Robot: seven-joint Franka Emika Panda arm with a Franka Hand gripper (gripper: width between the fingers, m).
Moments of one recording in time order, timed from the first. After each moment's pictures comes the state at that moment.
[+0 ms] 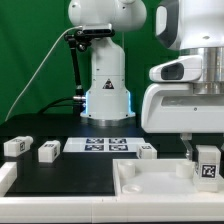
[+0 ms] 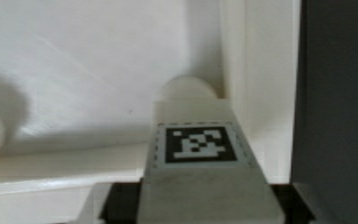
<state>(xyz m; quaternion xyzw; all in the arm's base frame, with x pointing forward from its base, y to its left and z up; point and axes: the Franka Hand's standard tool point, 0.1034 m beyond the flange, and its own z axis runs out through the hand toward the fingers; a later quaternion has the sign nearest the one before) 0.624 0.122 0.075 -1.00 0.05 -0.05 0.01</state>
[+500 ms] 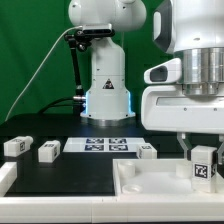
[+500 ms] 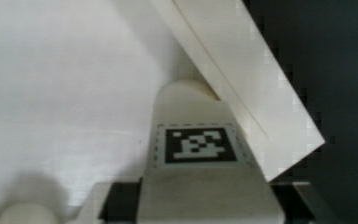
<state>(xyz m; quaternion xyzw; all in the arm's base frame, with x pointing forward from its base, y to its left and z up) 0.621 0.119 0.072 -0.92 0.39 -0.06 0.05</state>
